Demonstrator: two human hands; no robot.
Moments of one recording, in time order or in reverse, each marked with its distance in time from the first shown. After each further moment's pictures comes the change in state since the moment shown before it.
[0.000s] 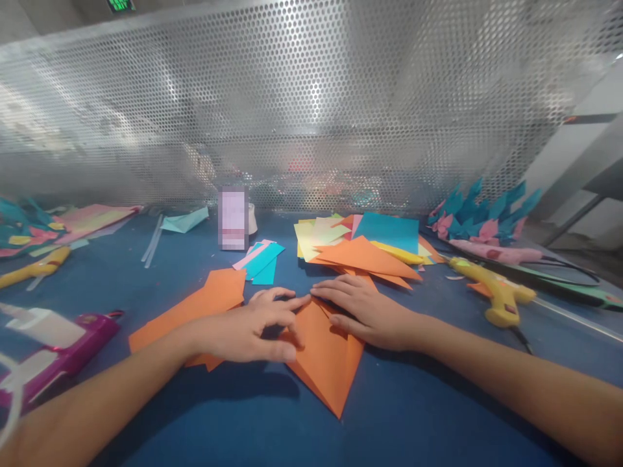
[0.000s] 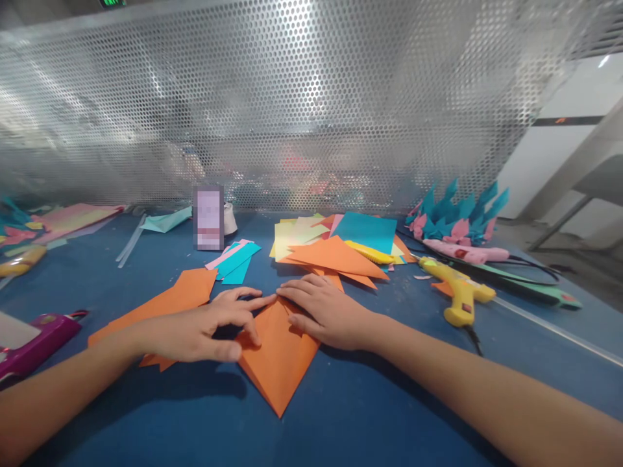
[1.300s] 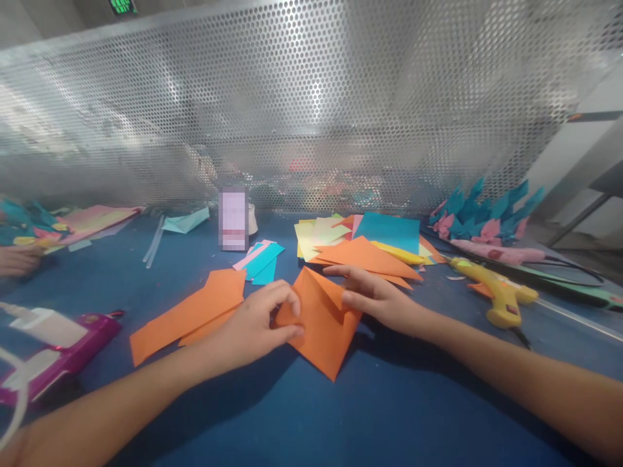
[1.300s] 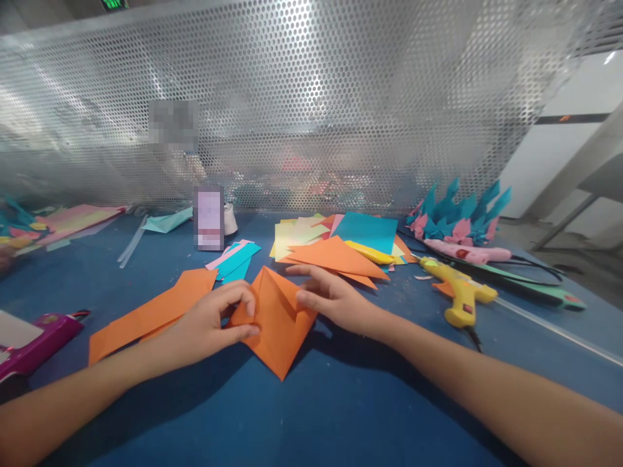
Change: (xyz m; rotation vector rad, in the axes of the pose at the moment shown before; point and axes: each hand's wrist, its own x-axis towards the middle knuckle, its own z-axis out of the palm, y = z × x) left_hand 0.013 0.014 0.024 -0.125 0.522 -0.005; right_hand -0.002 0.004 -0.004 0.957 0.160 0.218
